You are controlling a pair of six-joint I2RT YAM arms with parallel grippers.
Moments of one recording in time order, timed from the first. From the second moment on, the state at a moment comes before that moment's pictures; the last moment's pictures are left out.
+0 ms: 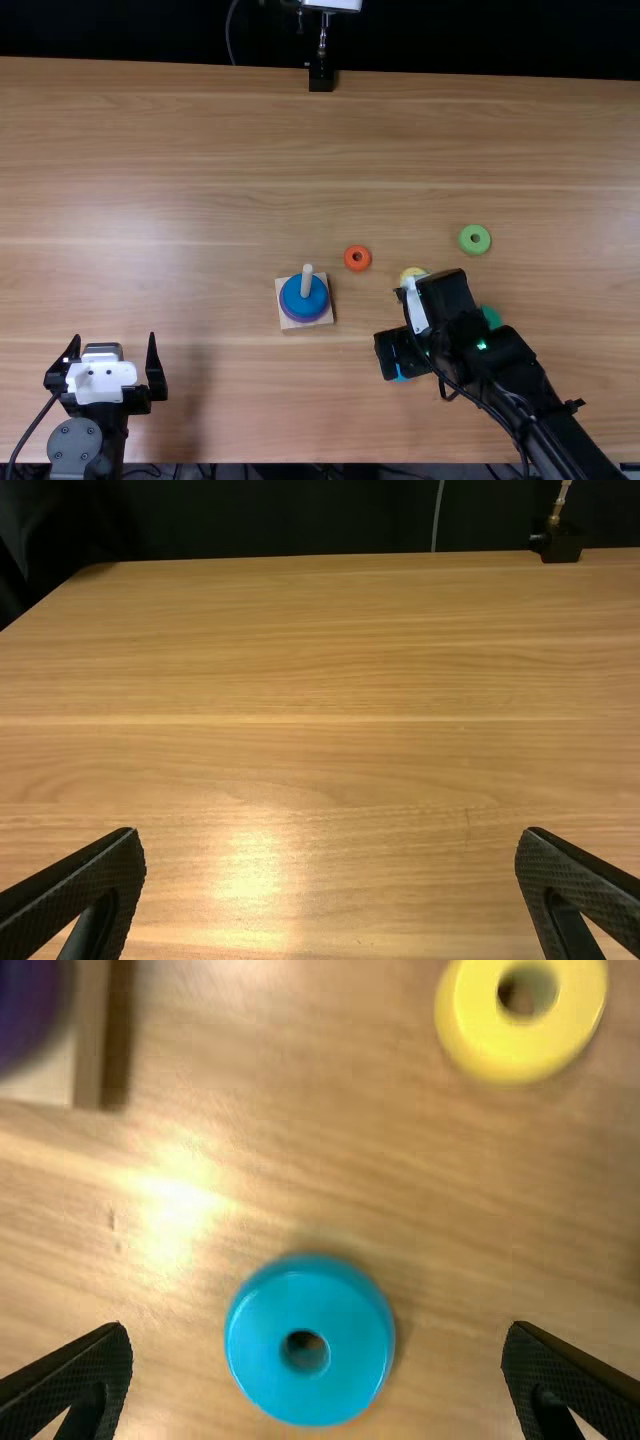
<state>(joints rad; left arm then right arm) -0.04 0.01 0.10 -0.37 -0.11 0.00 0.37 1.33 0.77 -0.66 -0.09 0.08</state>
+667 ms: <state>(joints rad) -0.04 0.01 0.10 -0.37 -0.11 0.00 0.46 1.33 0.68 -0.54 -0.09 0.13</state>
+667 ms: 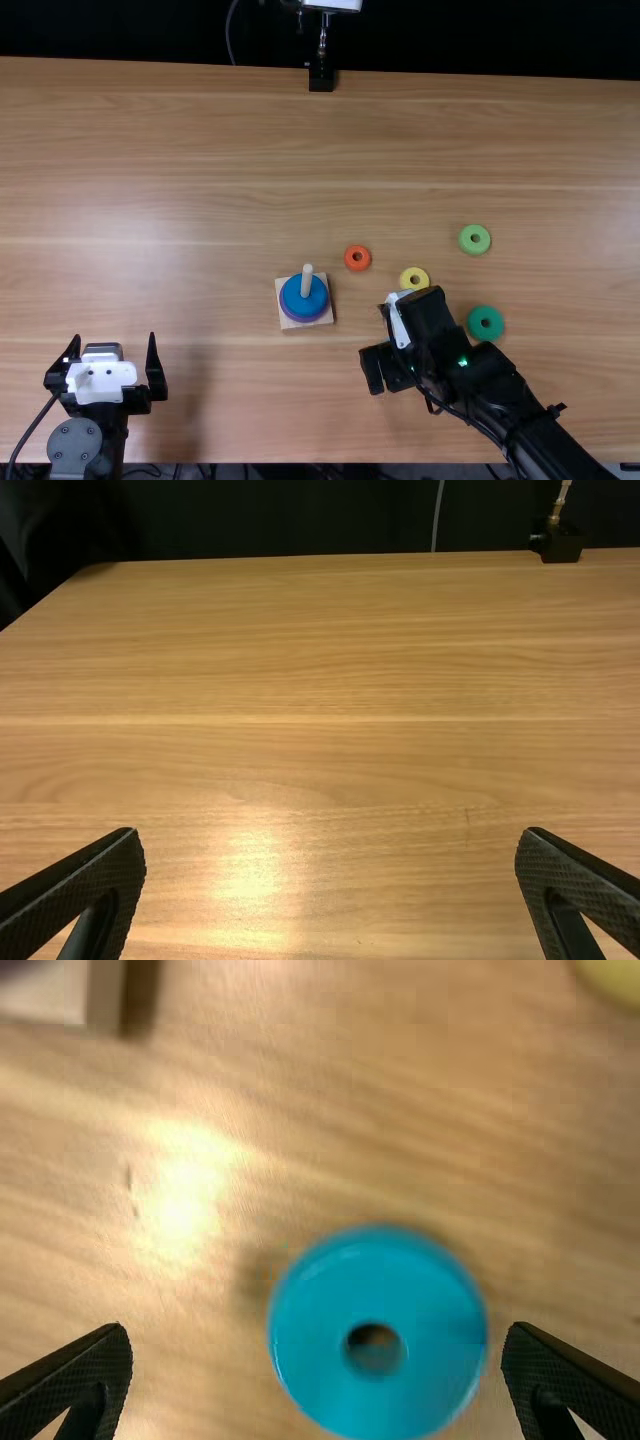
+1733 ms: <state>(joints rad) -0.04 0.01 0.10 -0.37 -0.11 0.00 0.46 1.40 0.68 -0.53 -0.03 0.13</state>
